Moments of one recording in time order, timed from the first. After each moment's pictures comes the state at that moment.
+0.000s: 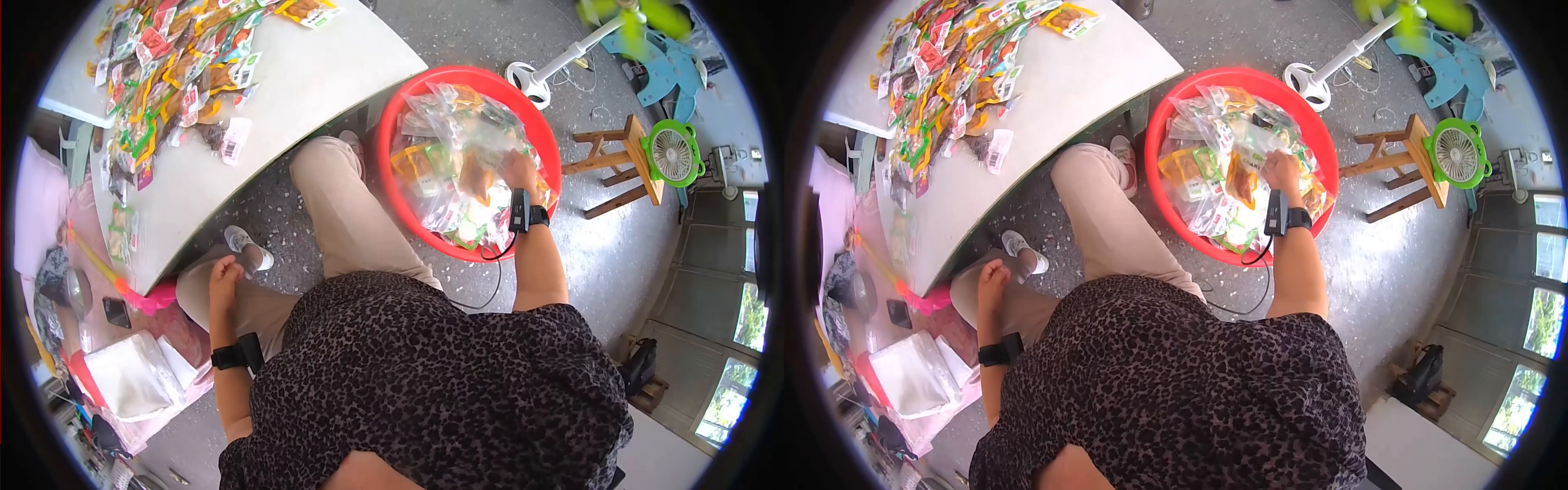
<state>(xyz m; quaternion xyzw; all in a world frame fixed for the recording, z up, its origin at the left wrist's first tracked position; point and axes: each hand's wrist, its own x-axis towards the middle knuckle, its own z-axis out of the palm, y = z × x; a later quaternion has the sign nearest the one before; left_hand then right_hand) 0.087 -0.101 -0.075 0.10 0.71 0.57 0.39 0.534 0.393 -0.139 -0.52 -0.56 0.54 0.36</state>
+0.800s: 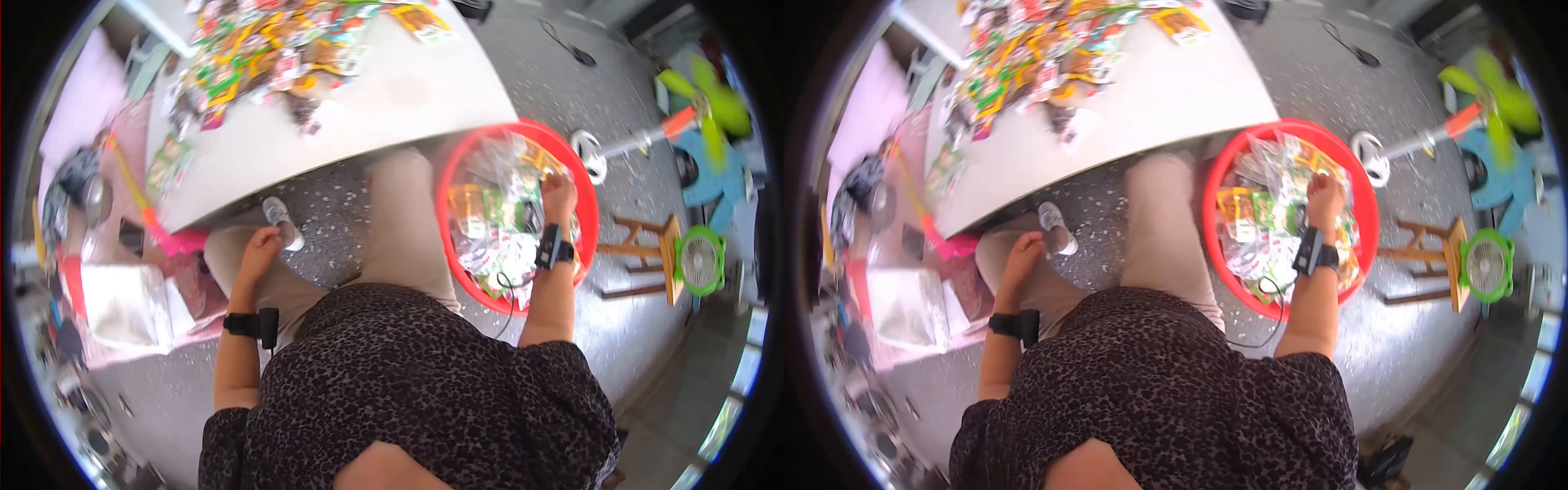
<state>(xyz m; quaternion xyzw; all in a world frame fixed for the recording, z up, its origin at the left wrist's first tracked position) 0.090 -0.098 -0.067 0.11 0.74 0.55 0.38 0.423 0.399 -0.069 -0.42 -0.77 0.35 0.33</state>
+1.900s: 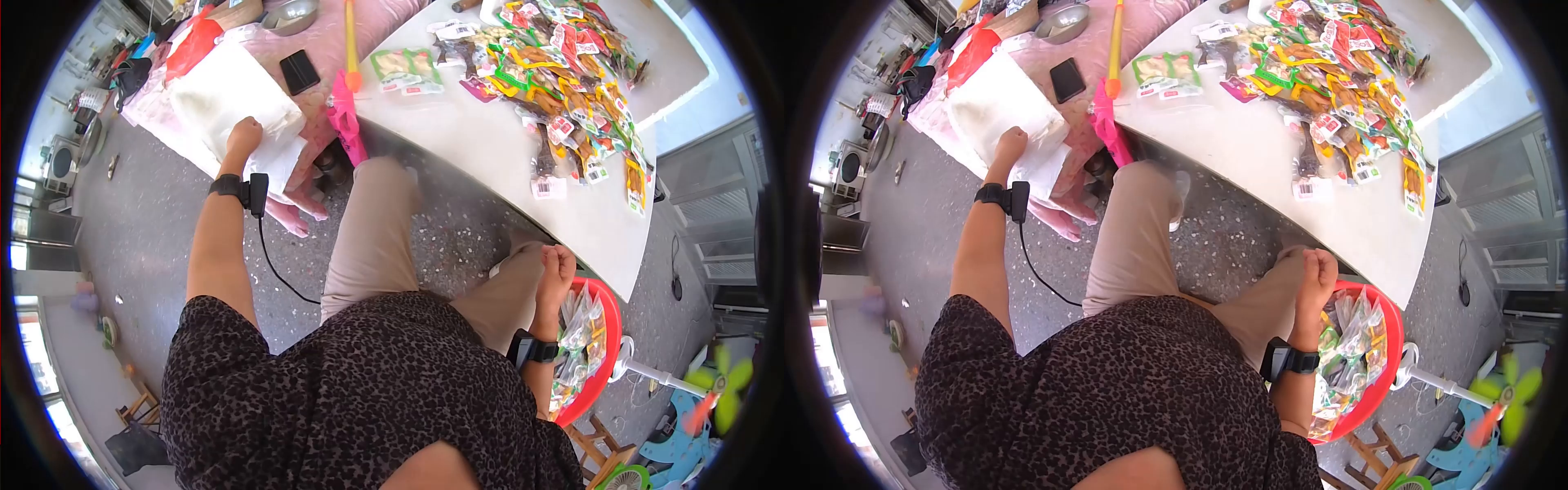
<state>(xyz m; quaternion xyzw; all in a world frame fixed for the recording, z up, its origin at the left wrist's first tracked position) -0.022 -0.392 0.009 -0.16 0.98 0.11 -0.05 0.211 0.172 -0.017 -0.17 -0.73 0.62 0.22</state>
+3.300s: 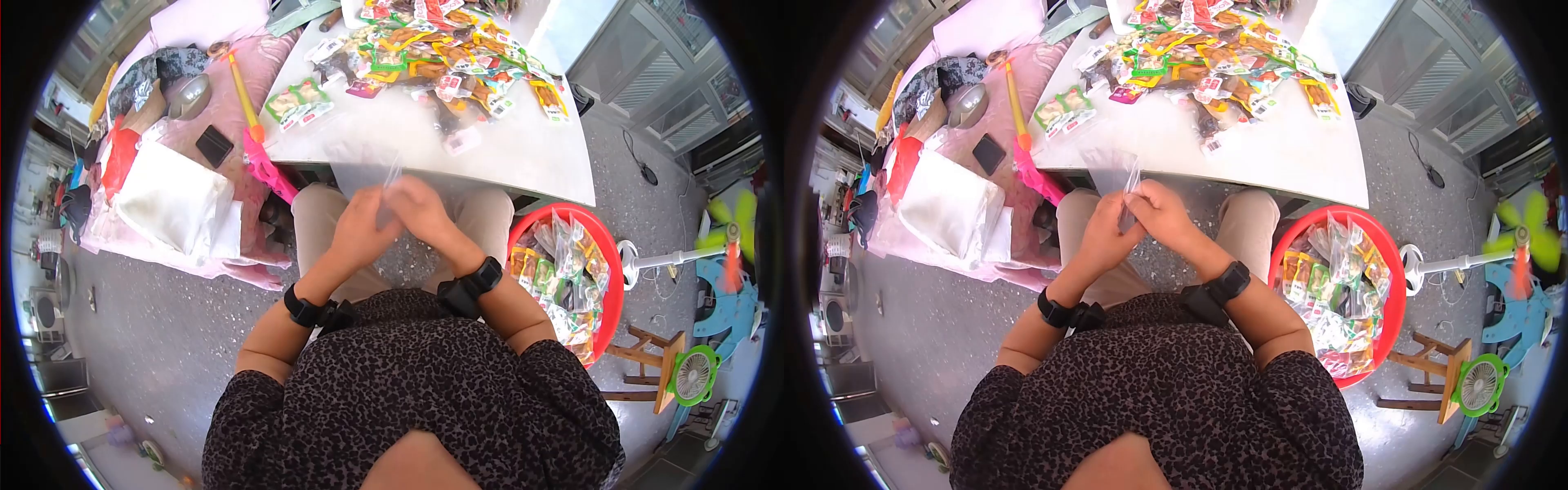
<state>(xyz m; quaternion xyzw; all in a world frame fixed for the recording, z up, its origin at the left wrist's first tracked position) 0.149 -0.079 0.064 0.34 0.84 0.42 -0.08 0.171 0.049 0.064 0.05 -0.75 0.65 0.12</state>
